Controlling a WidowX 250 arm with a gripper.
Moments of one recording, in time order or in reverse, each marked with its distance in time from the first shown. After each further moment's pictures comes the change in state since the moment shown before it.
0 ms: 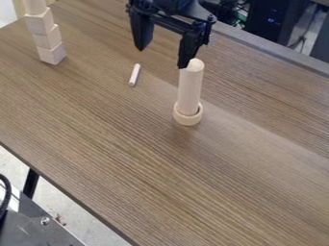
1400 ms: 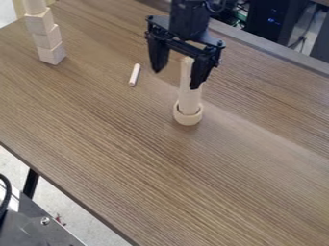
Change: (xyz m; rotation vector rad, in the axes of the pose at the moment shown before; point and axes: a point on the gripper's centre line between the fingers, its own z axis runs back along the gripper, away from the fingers) arm 0.016 -0.016 -0.039 -0.064 0.082 -0.066
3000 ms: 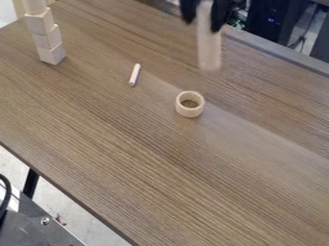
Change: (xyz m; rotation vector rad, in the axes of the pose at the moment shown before) arm 0.051 -0.003 0.061 -0.026 -0.200 0.025
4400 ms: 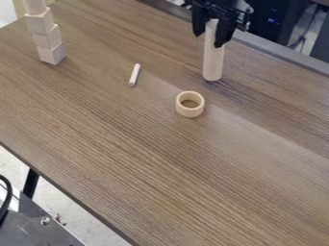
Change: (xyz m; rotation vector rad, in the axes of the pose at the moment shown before) arm 0.025 0.006 -0.069 0.043 0.101 -0.188
